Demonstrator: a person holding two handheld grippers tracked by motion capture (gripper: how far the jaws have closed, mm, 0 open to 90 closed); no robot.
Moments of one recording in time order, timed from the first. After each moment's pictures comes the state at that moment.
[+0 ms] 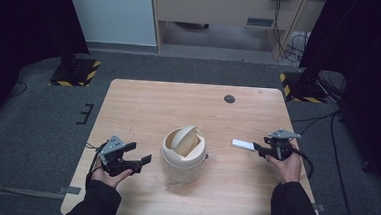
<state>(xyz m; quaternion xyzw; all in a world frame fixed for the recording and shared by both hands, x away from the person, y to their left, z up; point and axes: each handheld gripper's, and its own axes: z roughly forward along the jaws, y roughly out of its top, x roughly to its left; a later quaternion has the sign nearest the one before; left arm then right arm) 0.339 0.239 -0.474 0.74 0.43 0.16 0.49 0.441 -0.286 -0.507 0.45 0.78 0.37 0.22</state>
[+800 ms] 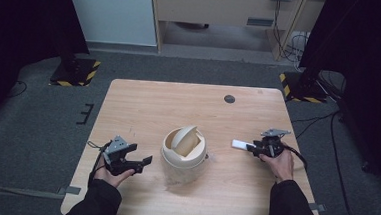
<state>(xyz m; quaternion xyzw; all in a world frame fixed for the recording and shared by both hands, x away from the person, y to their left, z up) 0.345 0.236 -0.482 0.76 0.43 0.15 0.47 0.454 -0.273 -0.526 0.44 0.81 0.36 0.15</state>
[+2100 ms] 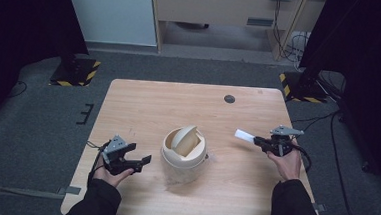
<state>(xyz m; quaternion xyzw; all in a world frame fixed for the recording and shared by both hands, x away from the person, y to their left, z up) 0.346 0.238 -0.482 0.76 0.43 0.16 0.47 0.439 -0.286 -0.490 0.43 0.78 0.42 0.18</state>
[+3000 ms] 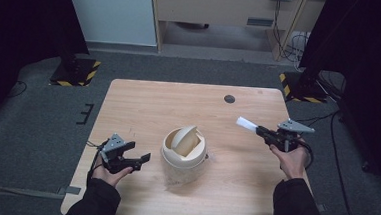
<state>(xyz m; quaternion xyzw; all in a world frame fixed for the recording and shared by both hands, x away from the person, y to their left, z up) 0.348 0.242 -0.479 0.75 0.43 0.16 0.48 0.433 -0.284 -0.452 0.41 0.74 0.49 0.21</state>
